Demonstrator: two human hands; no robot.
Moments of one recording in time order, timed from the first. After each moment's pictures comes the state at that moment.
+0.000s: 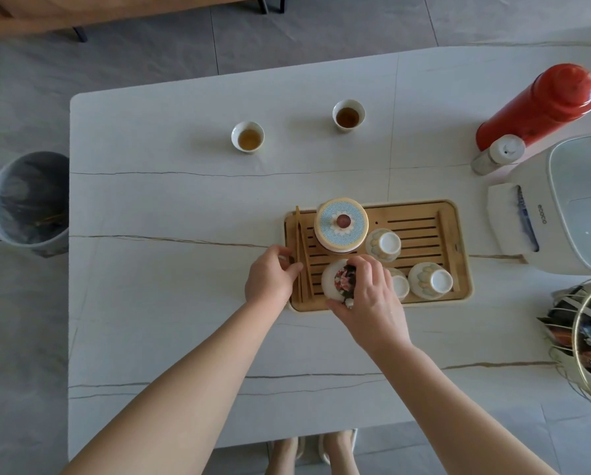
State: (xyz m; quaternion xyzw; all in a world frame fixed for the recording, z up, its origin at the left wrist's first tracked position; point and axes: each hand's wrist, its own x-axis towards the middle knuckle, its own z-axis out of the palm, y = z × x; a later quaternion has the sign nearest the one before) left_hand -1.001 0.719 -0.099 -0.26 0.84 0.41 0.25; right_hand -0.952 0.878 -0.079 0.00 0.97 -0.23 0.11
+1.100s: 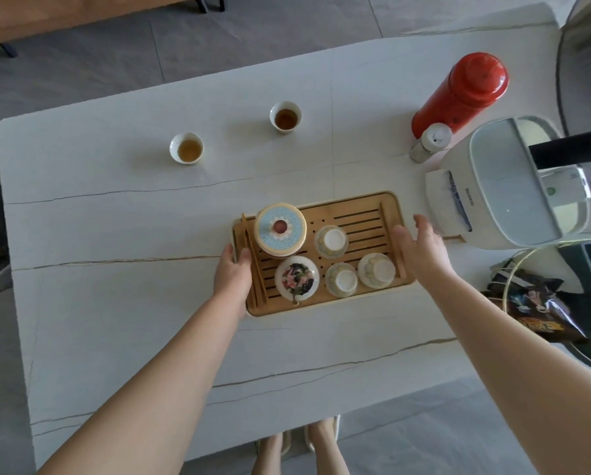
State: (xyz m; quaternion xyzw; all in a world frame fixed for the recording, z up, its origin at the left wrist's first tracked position) left_hand -1.018 0.748 -0.097 -0.43 0.69 0.52 0.24; right_hand -1.013 1.028 -0.083 0.33 0.86 -0.34 0.20
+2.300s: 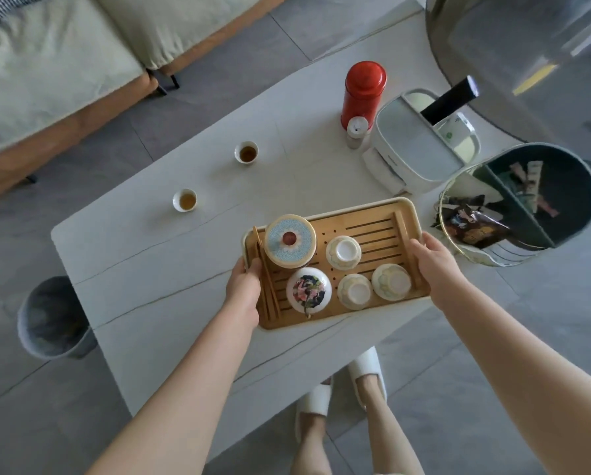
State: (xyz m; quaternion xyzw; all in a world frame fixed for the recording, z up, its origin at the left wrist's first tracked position) left_hand -0.978 0.769 0.053 -0.35 0.71 0.52 0.32; right_hand -0.885 1.028 0.022 0.53 0.61 -0.57 0.12
